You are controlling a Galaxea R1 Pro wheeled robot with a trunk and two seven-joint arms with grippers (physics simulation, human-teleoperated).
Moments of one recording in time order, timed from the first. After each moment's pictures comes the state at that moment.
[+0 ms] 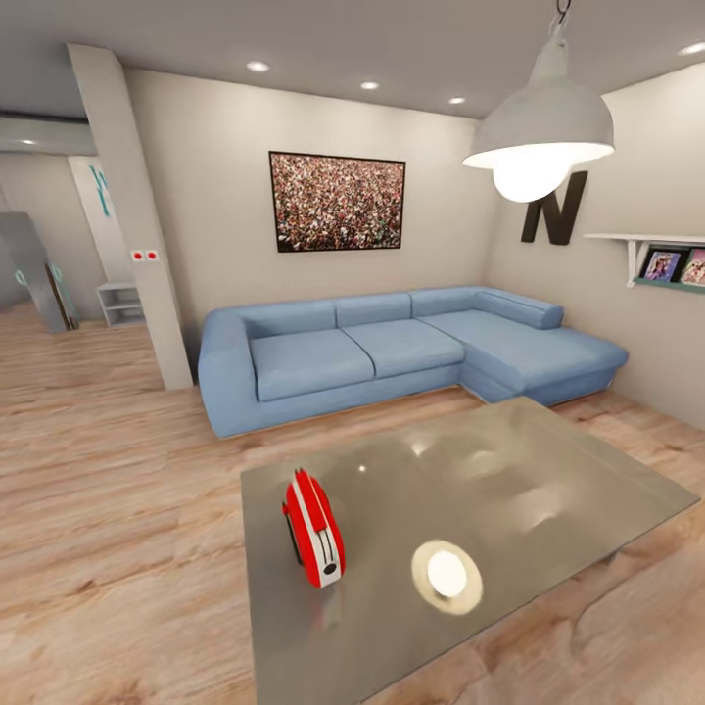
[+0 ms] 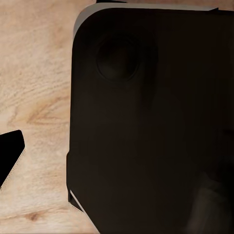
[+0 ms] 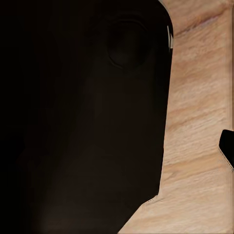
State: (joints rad) left arm 0.00 0.01 0.01 -0.03 0.09 -0.04 -0.01; right arm 0.00 0.00 0.01 -0.01 0.00 -0.04 -0.01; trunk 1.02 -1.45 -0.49
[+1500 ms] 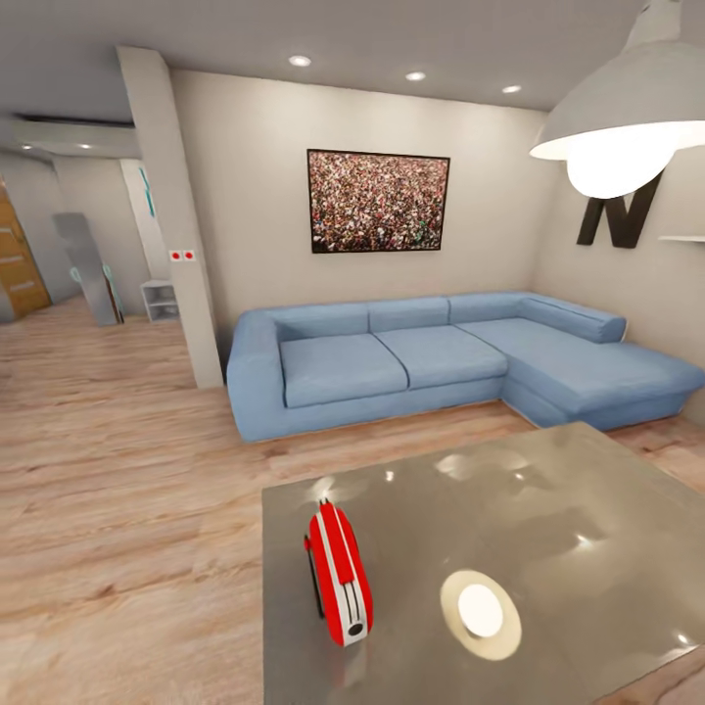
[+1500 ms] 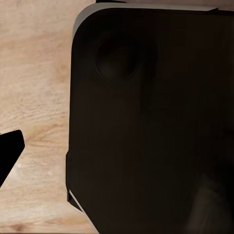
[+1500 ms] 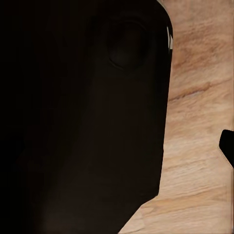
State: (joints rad) left arm 0.00 0.01 0.01 -0.03 0.09 -0.04 0.00; right arm 0.00 0.00 0.01 -0.01 0.00 -0.05 -0.01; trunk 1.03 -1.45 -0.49
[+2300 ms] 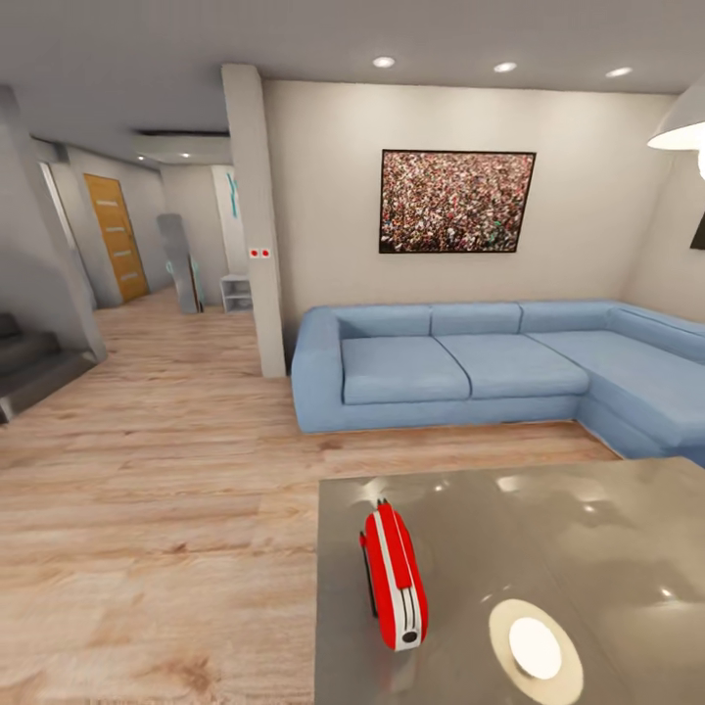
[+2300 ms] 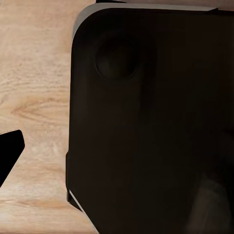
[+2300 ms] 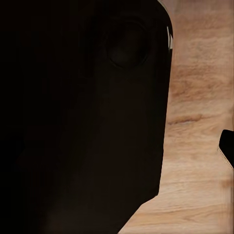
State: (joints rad) left arm 0.00 0.01 0.01 -0.03 0.09 -0.04 0.00; right arm 0.00 0.00 0.01 -0.01 0.00 -0.05 -0.01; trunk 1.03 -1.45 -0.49
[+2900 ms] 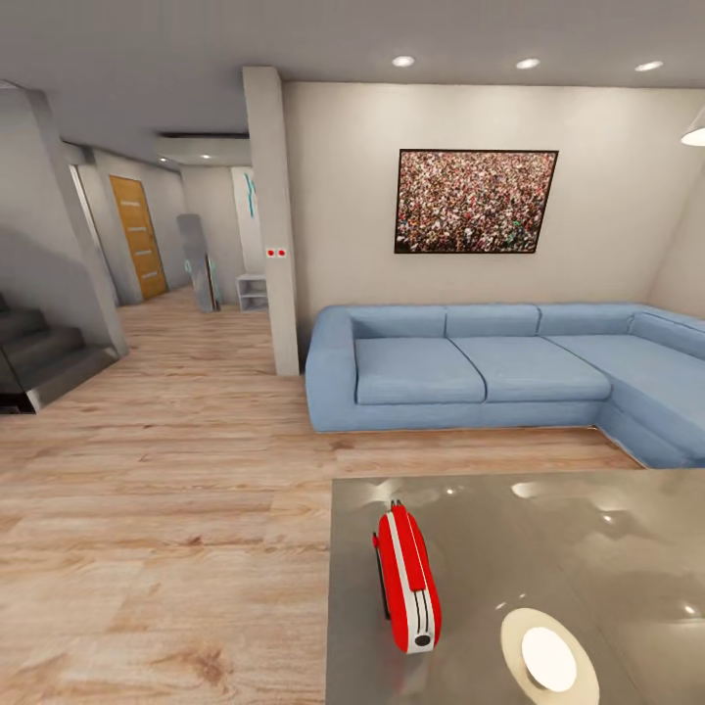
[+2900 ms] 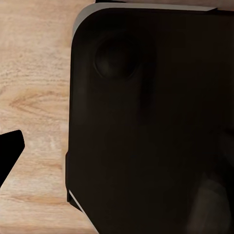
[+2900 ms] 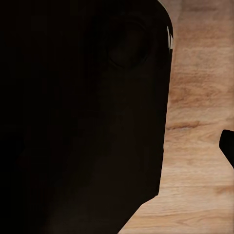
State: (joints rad) left arm 0.00 0.01 0.01 -0.03 0.09 -0.04 -0.01; right arm 0.00 0.00 0.01 -0.01 0.00 -0.05 -0.01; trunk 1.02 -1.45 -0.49
